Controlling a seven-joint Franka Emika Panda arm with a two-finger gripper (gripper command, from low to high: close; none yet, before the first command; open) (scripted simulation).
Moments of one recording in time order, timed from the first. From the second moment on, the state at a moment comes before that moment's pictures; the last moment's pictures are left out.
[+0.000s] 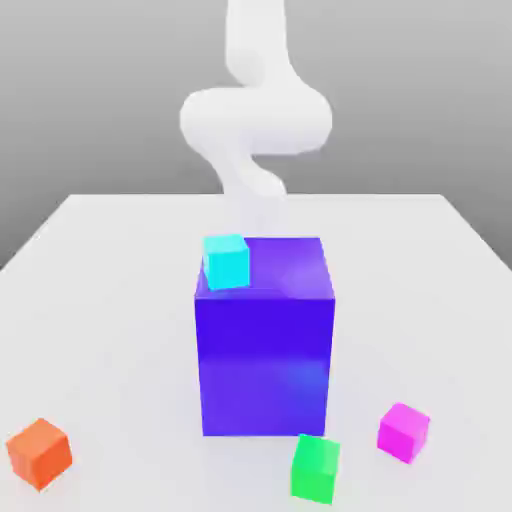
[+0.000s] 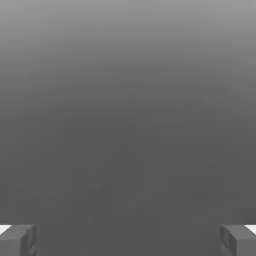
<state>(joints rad) 0.04 -0.71 0.00 -2.33 0.01 2.34 0.76</state>
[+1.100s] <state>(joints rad) 0.37 0.38 0.06 -2.56 -0.12 2.93 0.46</state>
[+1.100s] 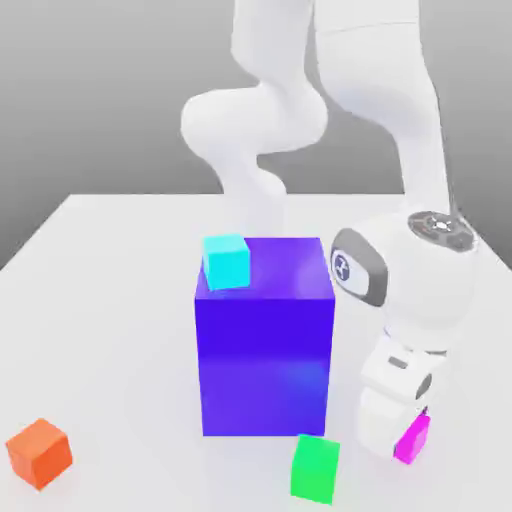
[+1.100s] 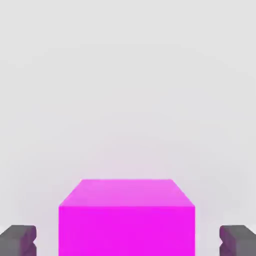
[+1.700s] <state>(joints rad) 0.19 0.11 -0.03 -2.54 0.01 2.65 0.55</state>
